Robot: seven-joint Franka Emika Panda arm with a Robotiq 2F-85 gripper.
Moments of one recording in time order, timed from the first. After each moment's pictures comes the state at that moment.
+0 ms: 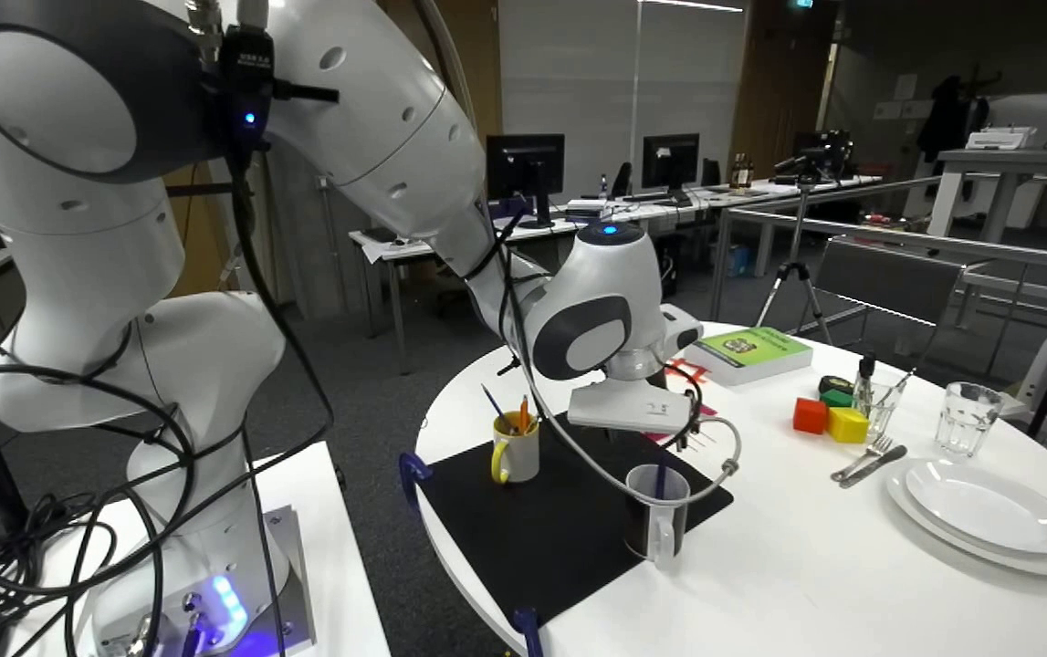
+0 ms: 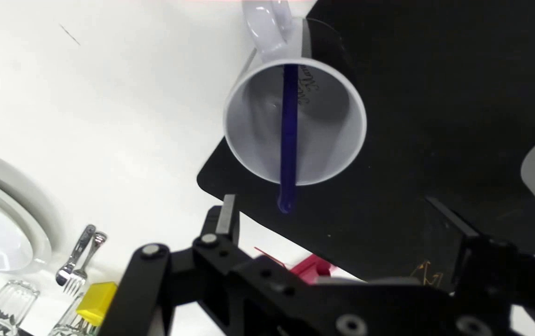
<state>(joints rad) 1.66 -0.47 -2.05 -2.34 -0.55 2.79 -0.67</state>
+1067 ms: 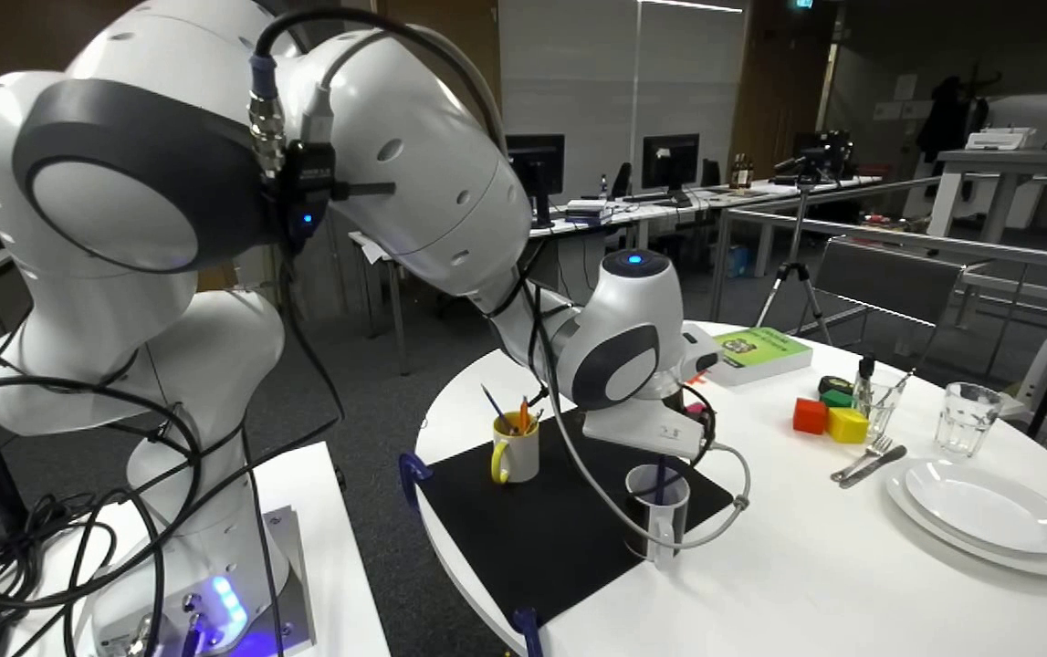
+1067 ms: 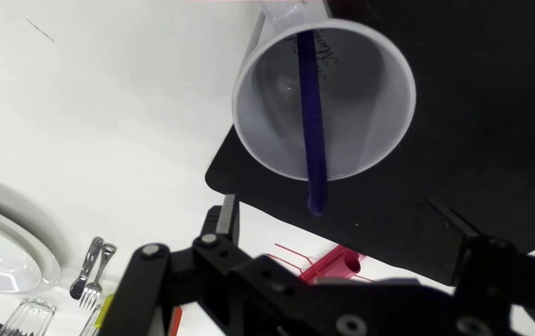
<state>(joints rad) 1.74 -0.66 -2.13 -2.23 -0.74 2.78 -0.46</state>
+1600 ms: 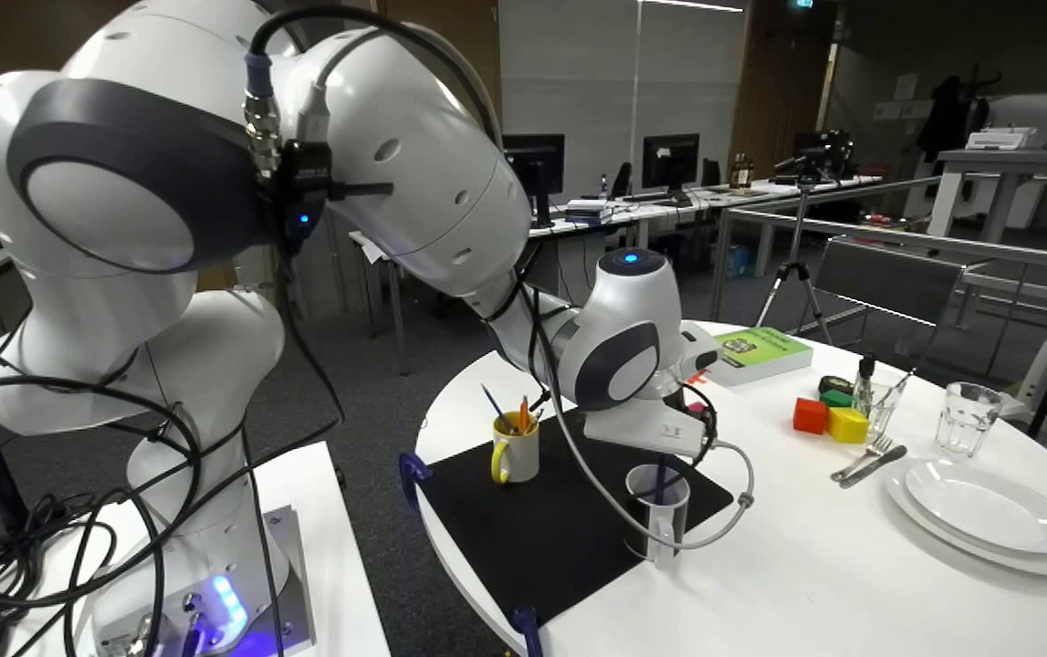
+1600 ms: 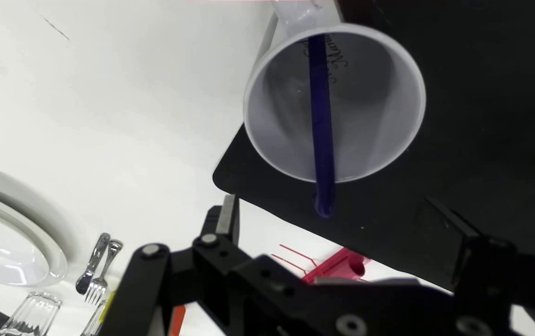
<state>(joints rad) 1.73 -0.66 -2.13 -2.23 -0.80 2.79 -0.43</state>
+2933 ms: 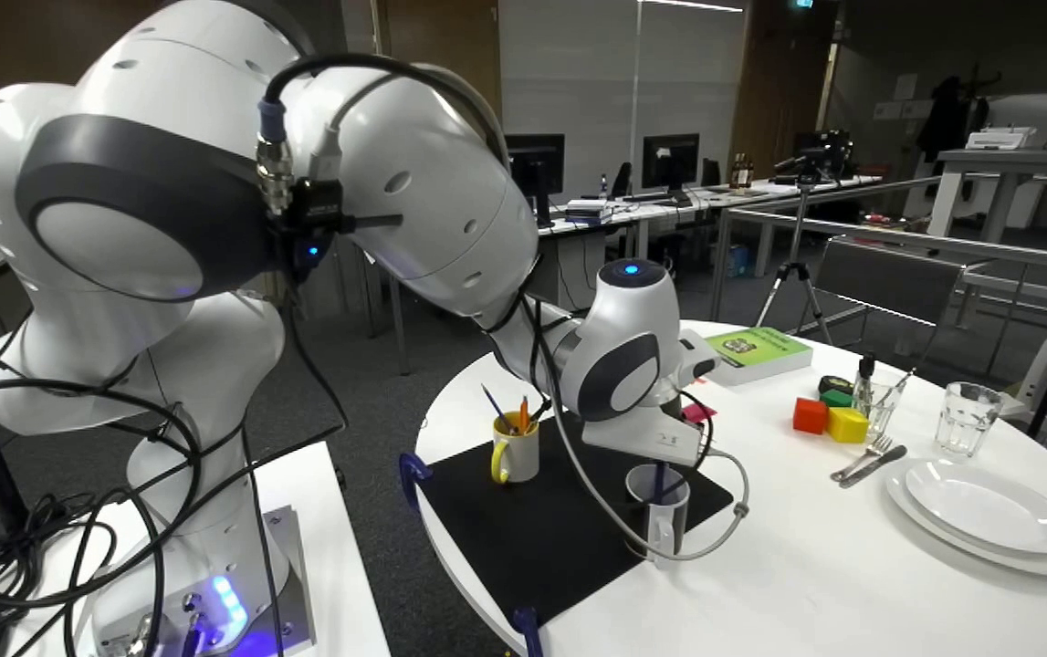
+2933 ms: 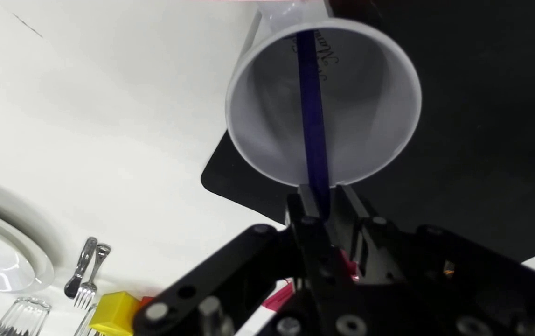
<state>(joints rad) 1.73 -0.71 -2.13 -2.22 -0.85 2.79 -0.41</state>
